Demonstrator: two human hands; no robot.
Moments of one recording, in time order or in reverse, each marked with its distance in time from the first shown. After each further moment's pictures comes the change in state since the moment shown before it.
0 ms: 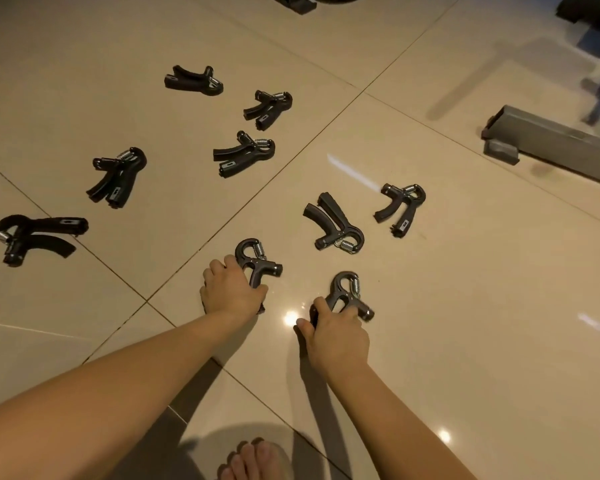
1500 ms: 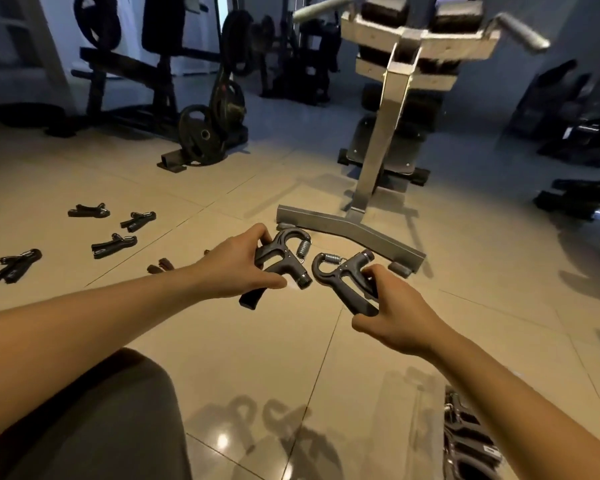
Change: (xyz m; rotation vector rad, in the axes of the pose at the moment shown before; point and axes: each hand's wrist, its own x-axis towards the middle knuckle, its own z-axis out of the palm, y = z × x) left_hand -0.531 0.320 -0.142 -0.197 -0.152 0.873; right_hand -0.425 0.485 -0.216 0.312 0.483 -0.195
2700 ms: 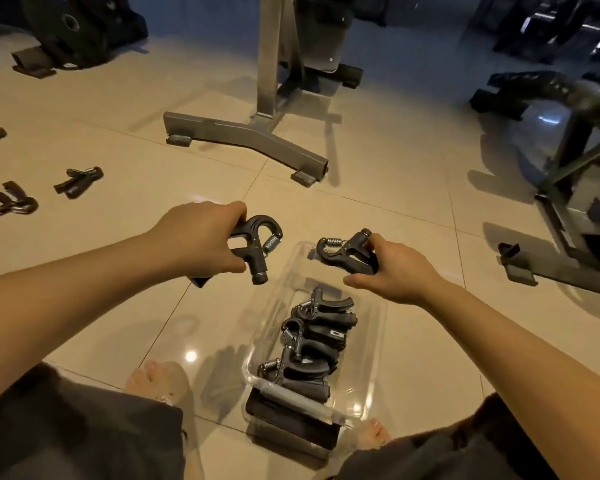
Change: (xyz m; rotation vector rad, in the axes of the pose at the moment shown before) left_hand 0.022 0.205 0.255 0.644 -0.105 0.081; right_hand -0.111 0.349 -0.056 -0.241 -0.130 0.176
